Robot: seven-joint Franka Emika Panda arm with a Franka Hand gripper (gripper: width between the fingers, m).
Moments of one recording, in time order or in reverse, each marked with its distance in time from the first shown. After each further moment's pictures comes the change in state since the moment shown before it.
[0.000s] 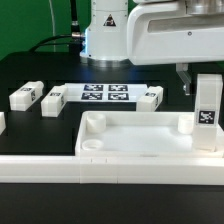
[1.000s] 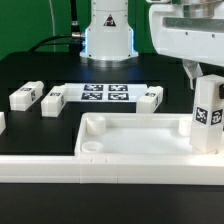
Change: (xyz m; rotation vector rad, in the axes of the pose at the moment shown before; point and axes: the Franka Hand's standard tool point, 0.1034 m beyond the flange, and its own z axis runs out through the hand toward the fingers) arm -0.009 -0.005 0.004 0.048 -0.035 0.687
